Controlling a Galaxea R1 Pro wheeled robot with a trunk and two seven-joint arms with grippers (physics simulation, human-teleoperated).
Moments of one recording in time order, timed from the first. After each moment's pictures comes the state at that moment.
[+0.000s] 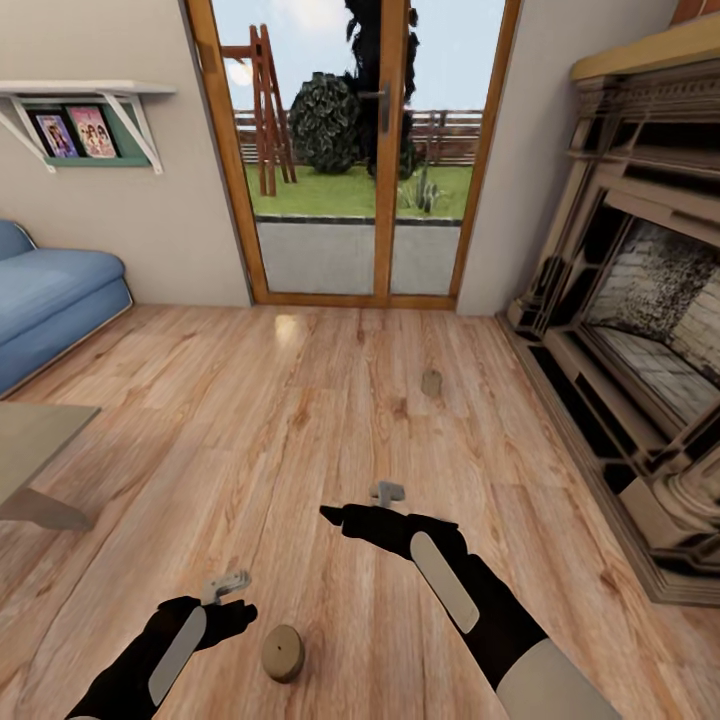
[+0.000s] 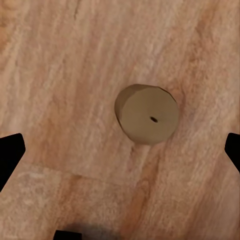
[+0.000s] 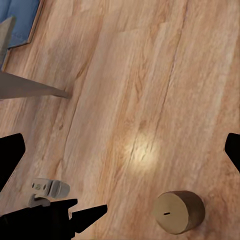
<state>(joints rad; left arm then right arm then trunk) -0.42 0.11 -0.13 -0.81 0.53 0.63 0.19 -0.58 0.09 0.45 -1.07 -0.74 0.56 0.05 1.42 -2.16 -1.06</state>
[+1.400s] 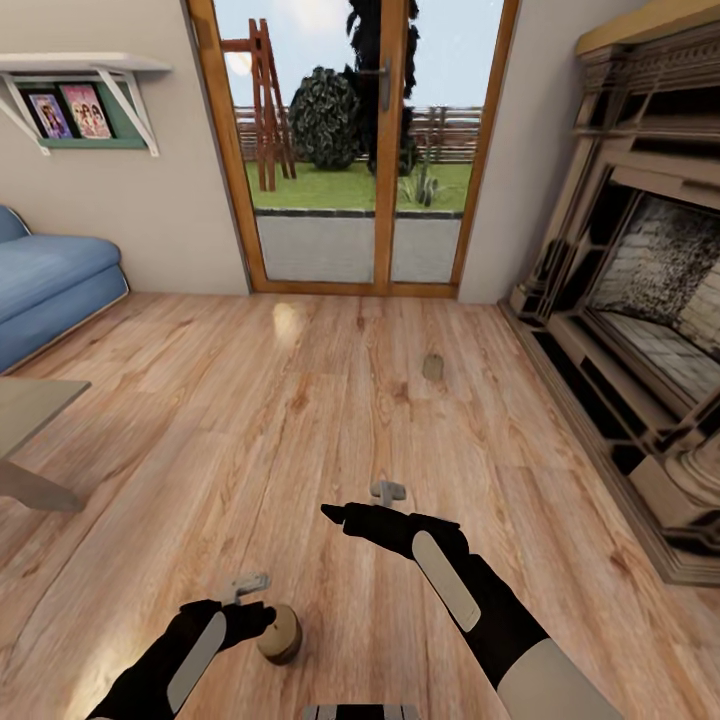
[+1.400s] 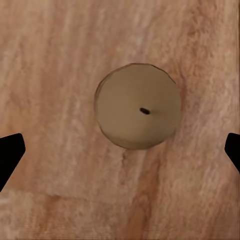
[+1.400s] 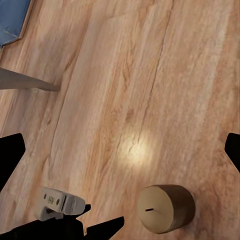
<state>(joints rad) -0.42 0.08 -0.22 -0.81 0.53 0.58 0.19 -0.58 0.09 0.44 -1.06 -0.74 0.55 0.06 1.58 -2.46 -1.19</state>
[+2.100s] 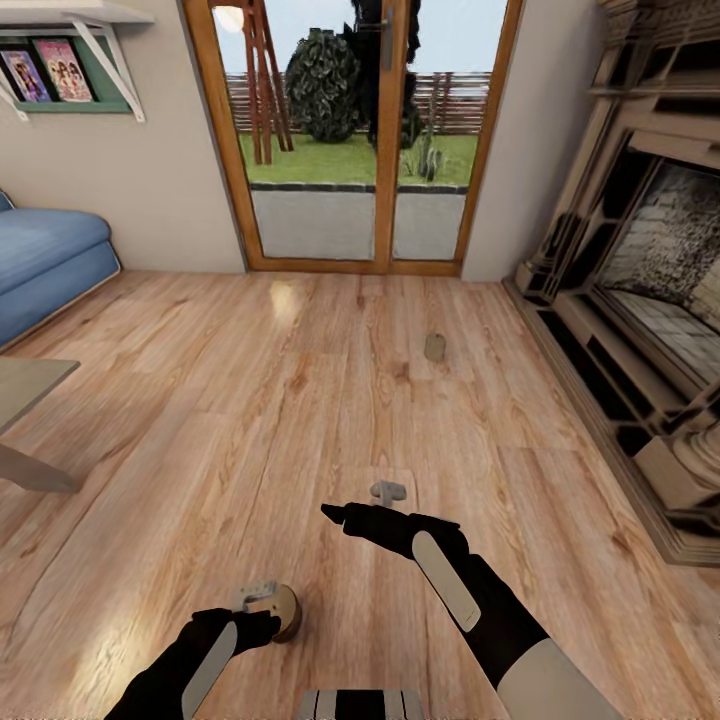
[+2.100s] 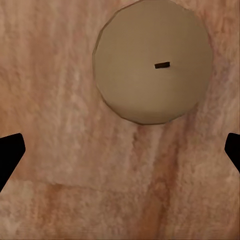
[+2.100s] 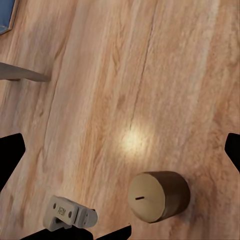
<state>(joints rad) -0.42 0.04 -0.22 -0.76 0.43 0.55 0.19 -0.58 0.09 0.44 -1.06 -0.74 0.55 0.06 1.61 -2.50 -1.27</state>
